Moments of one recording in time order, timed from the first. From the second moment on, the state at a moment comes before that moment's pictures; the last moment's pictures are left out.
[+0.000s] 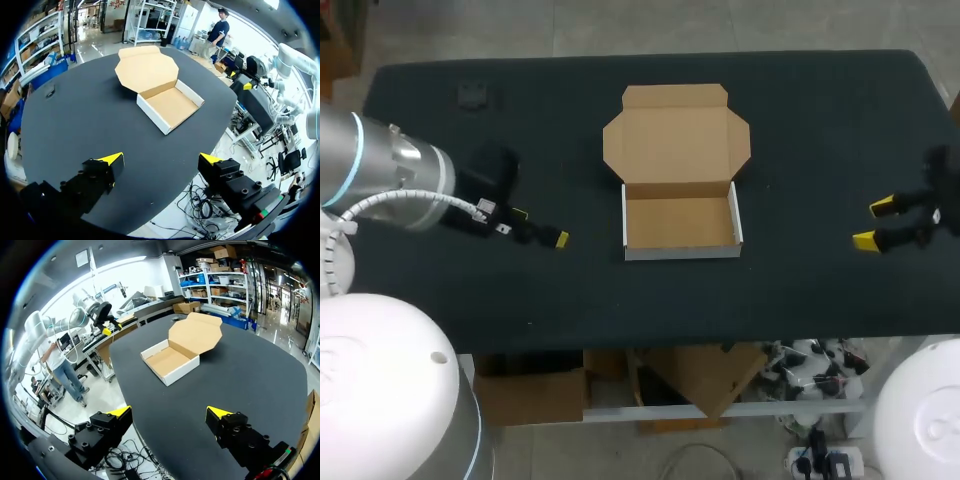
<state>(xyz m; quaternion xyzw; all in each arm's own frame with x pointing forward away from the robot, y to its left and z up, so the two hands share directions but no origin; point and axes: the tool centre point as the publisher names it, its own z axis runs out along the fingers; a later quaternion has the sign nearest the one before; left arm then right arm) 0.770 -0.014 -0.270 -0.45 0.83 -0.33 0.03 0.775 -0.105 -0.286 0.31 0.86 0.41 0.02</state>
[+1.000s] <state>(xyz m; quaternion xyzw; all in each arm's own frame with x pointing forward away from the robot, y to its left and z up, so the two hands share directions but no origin) 0.736 0.013 -0.202 -0.66 0.72 -0.23 0.03 0.745 -0.168 -0.217 0.52 0.78 0.34 0.02</state>
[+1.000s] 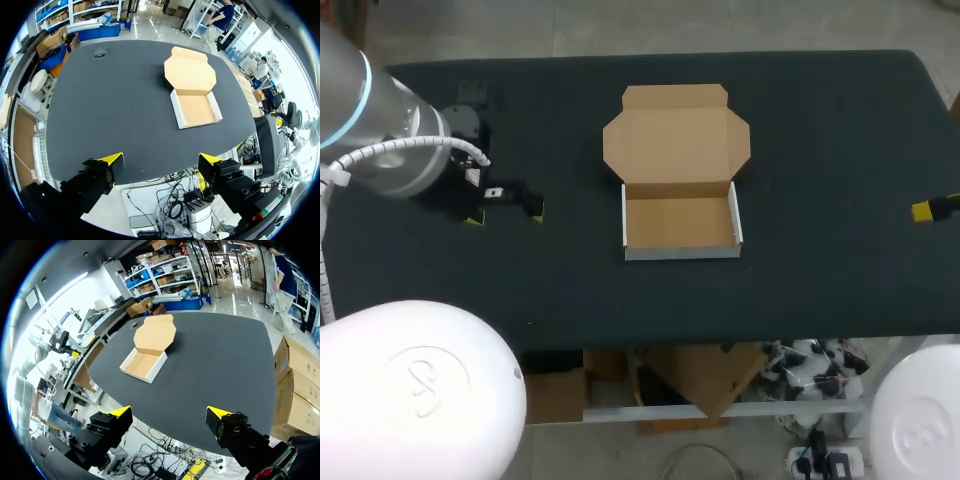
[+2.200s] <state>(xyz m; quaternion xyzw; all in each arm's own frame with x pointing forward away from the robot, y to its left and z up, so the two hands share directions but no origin) 0.739 0.025 -0.185 -0.72 0.67 -0.16 0.05 0.735 -0.189 -0.202 0.62 0.75 0.25 -0.01</state>
